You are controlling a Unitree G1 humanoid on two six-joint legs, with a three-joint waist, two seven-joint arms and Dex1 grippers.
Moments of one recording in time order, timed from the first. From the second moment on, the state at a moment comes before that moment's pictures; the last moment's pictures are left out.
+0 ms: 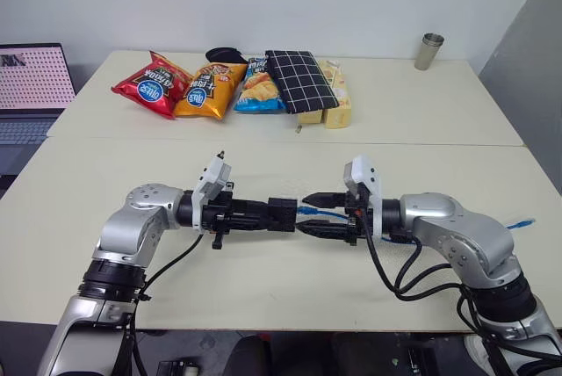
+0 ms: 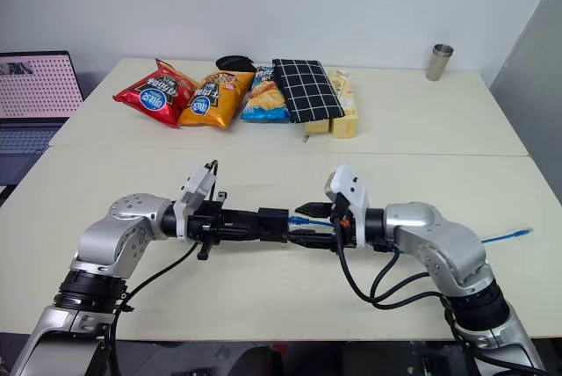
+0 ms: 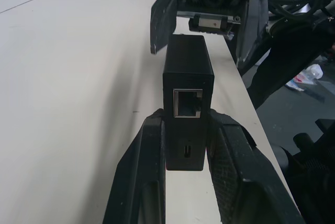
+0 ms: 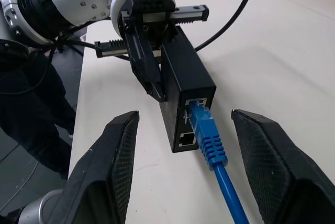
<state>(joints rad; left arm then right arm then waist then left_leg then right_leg) -0.46 0.65 -0.07 0.11 -0.51 0.42 -1.48 -0.46 -0.50 0.22 -0.41 0.60 0.85 0.81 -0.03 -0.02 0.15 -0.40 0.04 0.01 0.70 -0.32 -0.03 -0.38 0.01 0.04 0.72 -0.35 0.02</state>
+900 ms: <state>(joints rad) -0.43 0.66 -0.08 0.07 -0.50 0.40 -1.48 -0.51 -0.52 0.25 -0.35 0.58 0.85 0.90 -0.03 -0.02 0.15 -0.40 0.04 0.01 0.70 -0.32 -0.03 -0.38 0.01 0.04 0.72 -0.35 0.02</state>
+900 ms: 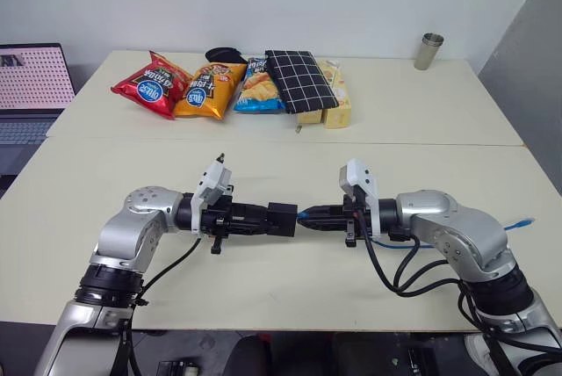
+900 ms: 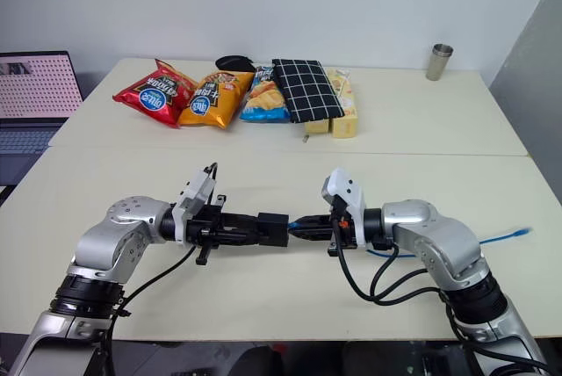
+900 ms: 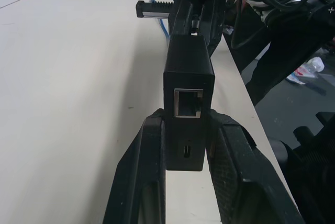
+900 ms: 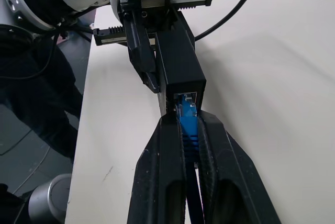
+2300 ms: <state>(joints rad) -0.40 0.56 0.01 0.12 -0.41 0.36 -1.04 -0.50 -0.61 0.14 0.12 0.16 0.44 0.68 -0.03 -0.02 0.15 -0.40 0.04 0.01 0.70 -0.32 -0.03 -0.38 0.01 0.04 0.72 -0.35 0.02</state>
